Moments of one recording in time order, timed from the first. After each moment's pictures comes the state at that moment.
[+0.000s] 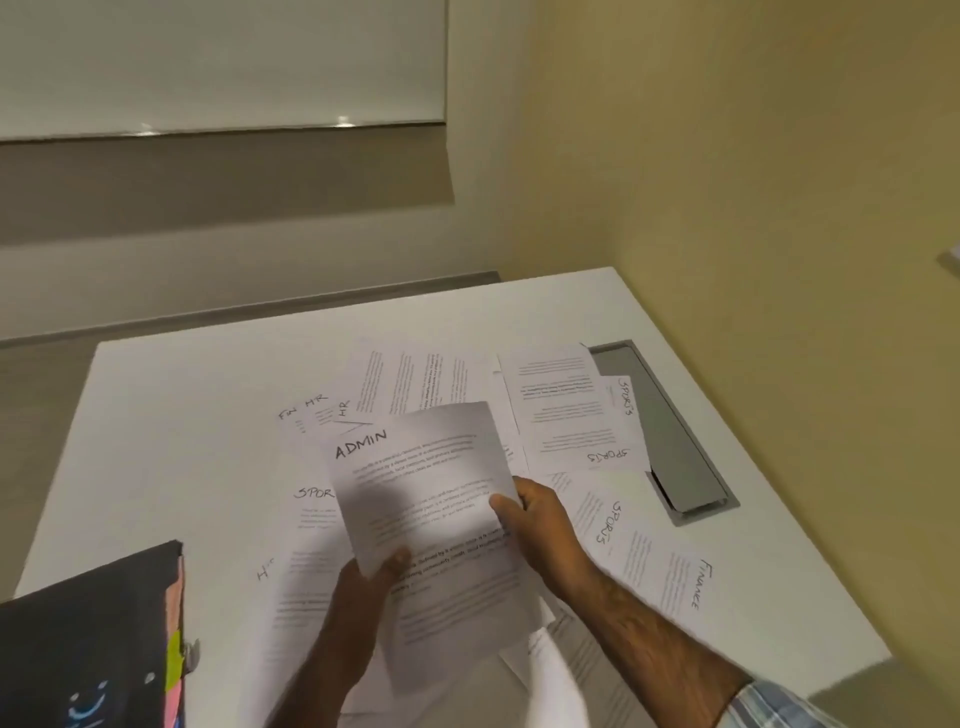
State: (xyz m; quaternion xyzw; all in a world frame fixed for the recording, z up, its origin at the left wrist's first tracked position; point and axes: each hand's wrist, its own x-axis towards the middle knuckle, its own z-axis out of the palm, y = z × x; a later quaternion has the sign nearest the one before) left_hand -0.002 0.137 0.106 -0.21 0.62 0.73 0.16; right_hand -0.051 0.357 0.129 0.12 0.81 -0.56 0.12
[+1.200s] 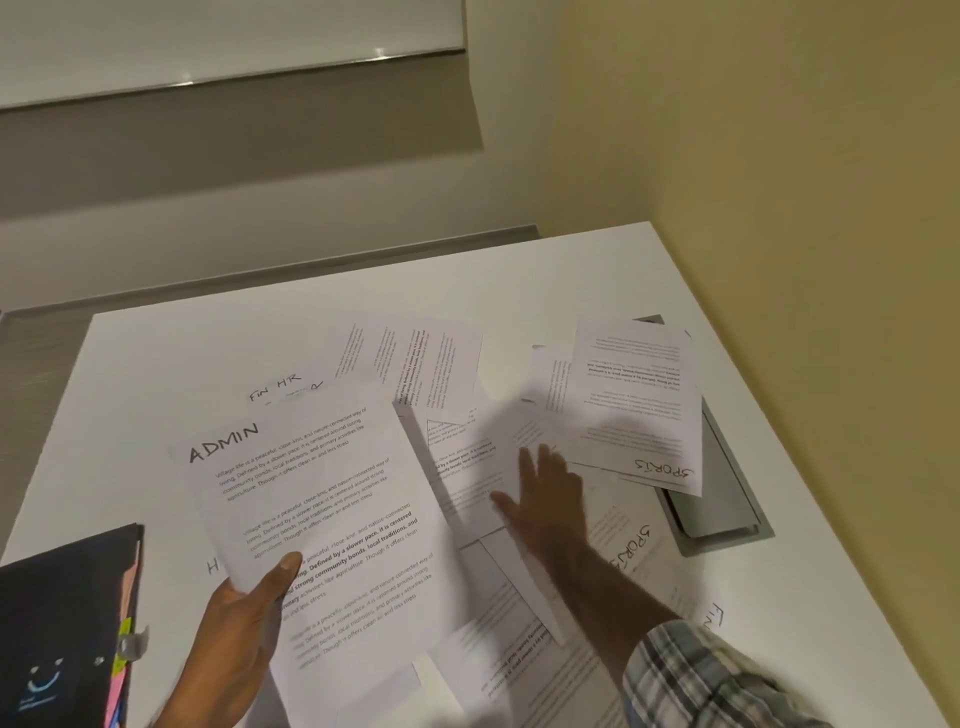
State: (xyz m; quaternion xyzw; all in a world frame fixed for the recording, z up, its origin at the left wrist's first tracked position) left_hand -0.020 0.142 0.097 -0.36 0.54 0.76 0.05; right_hand -0.135 0.453 0.005 0.00 0.98 -0.11 0.19
